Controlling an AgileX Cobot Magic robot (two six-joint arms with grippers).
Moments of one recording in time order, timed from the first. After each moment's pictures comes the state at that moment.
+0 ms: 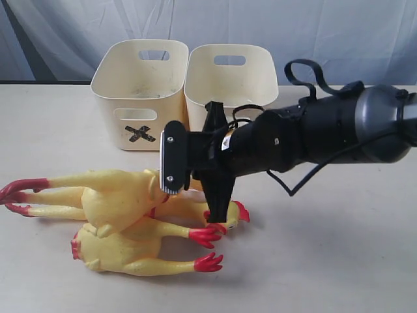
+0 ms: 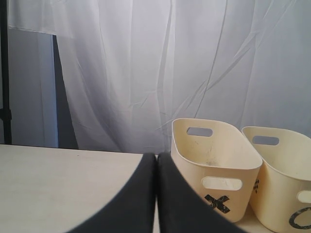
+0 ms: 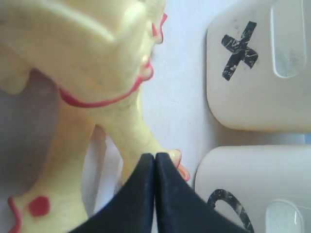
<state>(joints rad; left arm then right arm) 0.02 0.13 -0.35 -0.27 0.30 0.14 0.76 1.80 -1.03 0.31 0.14 -1.30</state>
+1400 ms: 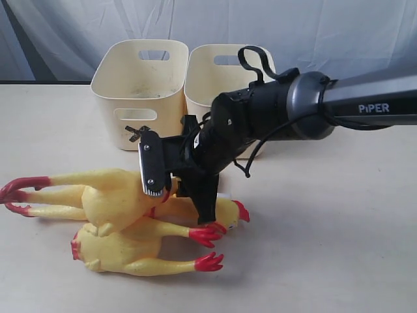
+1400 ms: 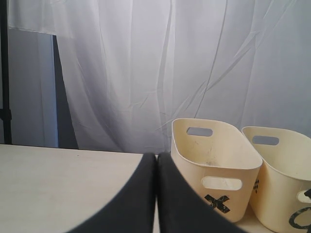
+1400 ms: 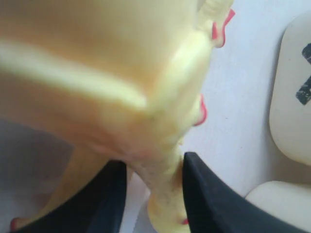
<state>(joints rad) 0.02 0.13 -0.35 -0.27 0.30 0.14 0.76 1.99 -1.29 0.24 0.44 -1.30</state>
